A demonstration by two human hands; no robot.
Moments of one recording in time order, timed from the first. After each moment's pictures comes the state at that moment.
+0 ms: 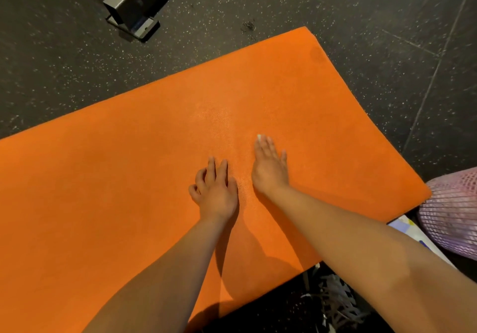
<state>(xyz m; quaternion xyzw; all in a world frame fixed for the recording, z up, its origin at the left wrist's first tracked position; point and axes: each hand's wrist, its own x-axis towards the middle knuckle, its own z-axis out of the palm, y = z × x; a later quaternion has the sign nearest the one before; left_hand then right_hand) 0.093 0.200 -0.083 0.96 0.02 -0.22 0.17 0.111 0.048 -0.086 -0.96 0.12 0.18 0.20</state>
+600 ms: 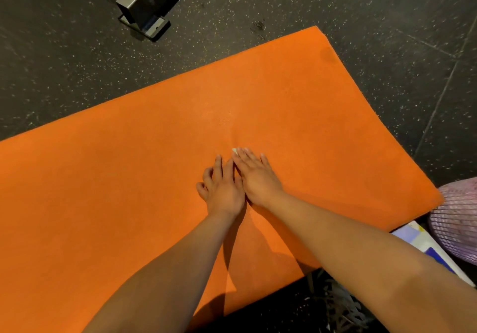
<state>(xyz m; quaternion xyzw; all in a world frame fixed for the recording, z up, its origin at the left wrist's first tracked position) 0.098 0.194 -0.082 0.96 0.03 -0.23 0.17 0.105 0.073 -0.091 -0.95 -0.04 0.20 0.22</state>
